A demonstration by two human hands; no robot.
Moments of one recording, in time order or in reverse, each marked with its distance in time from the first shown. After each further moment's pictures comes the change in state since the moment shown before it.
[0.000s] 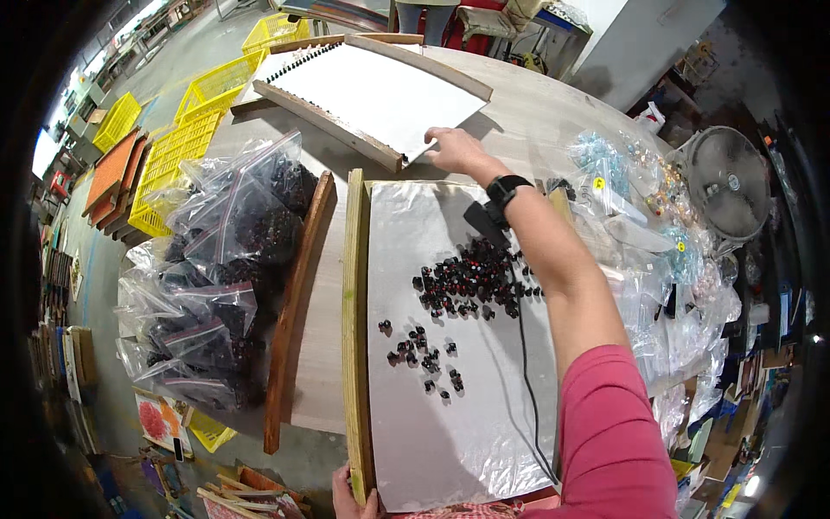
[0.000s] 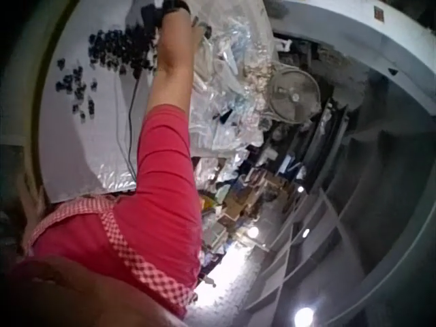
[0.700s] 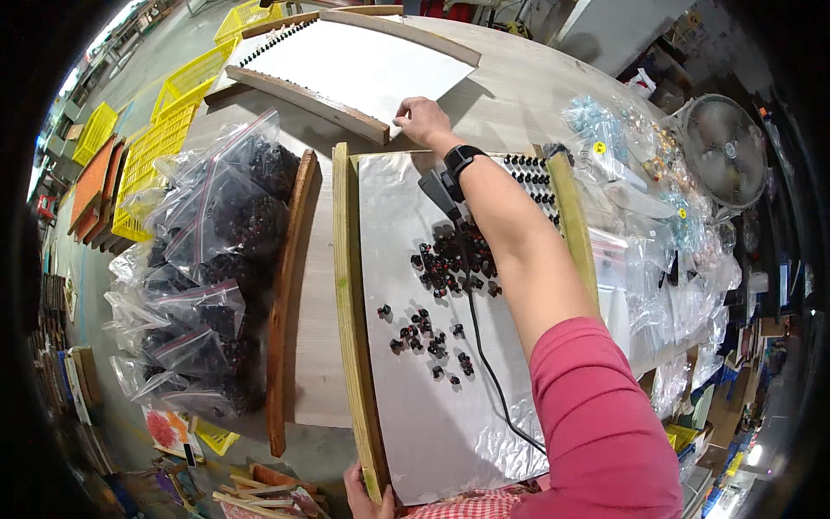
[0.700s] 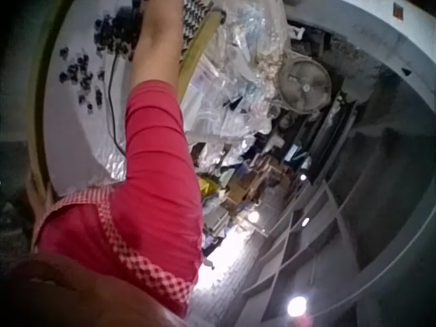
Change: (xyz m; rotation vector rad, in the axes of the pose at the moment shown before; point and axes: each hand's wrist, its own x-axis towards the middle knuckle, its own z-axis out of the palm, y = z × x) left_hand -0.007 -0.011 0.002 -0.013 -0.059 -0.058; right_hand 0.043 0.002 0.067 0.222 0.289 0.108
